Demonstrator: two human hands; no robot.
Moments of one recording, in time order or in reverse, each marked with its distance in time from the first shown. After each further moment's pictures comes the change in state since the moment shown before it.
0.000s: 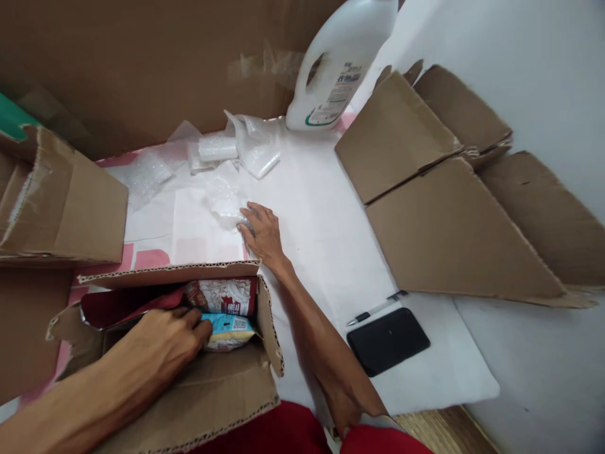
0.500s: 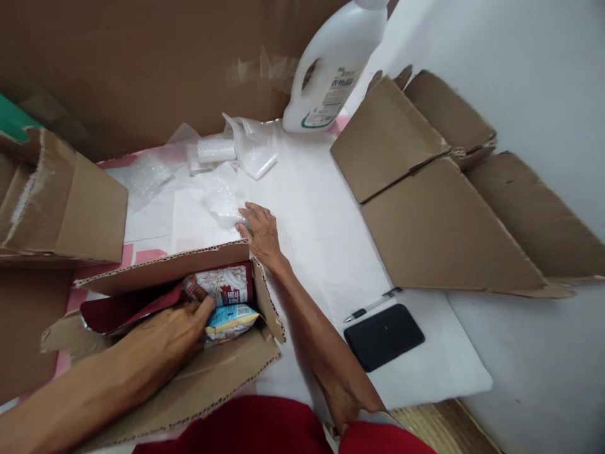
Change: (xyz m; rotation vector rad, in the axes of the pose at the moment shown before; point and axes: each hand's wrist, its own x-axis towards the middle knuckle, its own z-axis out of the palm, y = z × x) left_hand -0.003 0.000 -0.001 -0.321 0.072 -0.031; right_hand 0.000 -0.007 -0.006 -0.005 -0.017 0.015
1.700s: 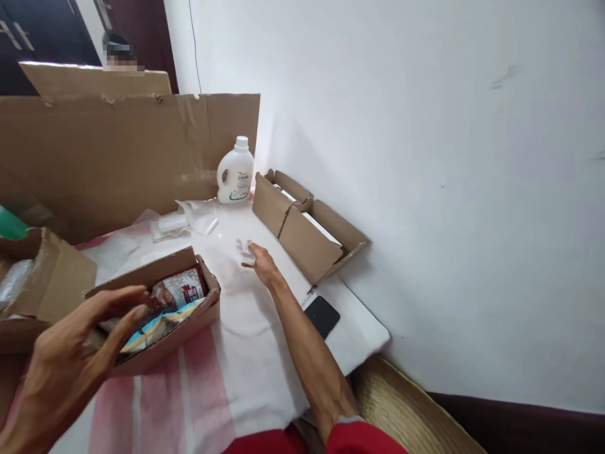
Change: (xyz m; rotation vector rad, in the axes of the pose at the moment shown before) left_hand -0.069 0.021 -0.033 -0.273 1.205 0.021; right_hand -0.035 0.007 -0.128 1.050 0.276 0.482
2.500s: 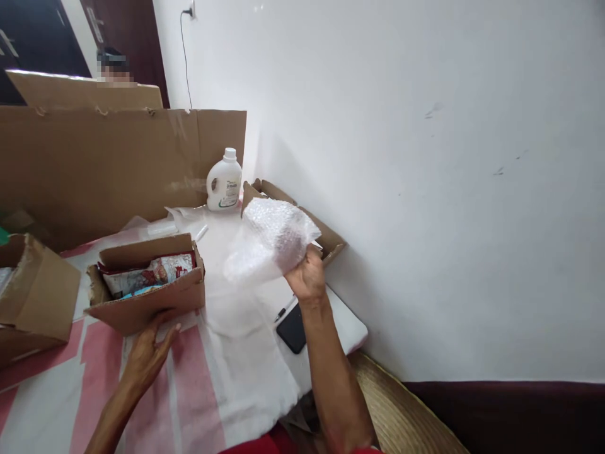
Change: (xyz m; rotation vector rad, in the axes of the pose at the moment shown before) left_hand -0.043 -0.073 0.132 -0.259 -0.259 -0.267; right_hand -0.092 -0.110 -0.043 0.638 0.104 -0.181
